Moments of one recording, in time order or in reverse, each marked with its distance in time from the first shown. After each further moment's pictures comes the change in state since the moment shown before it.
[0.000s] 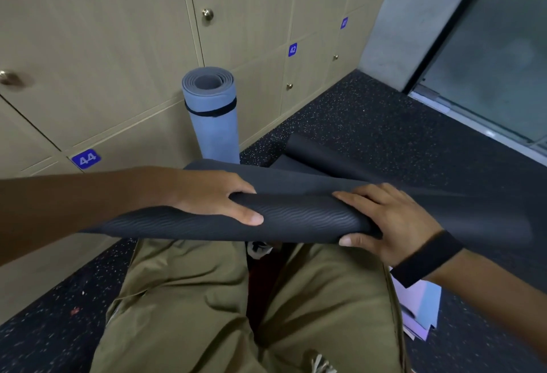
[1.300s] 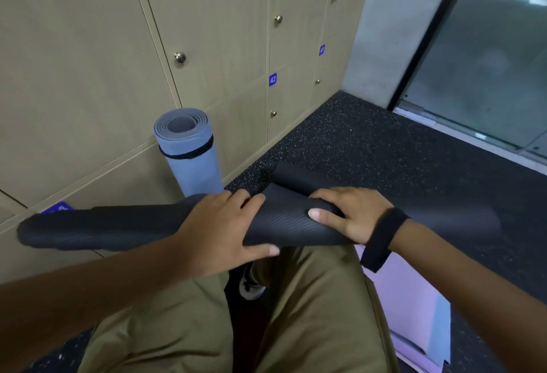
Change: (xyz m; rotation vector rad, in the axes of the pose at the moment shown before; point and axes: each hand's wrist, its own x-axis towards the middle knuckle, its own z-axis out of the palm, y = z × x) left_hand 0.069 0.007 0.023 0.695 0.766 0.153; right_hand 0.089 0.047 -0.006 0.100 -0.229 0.132
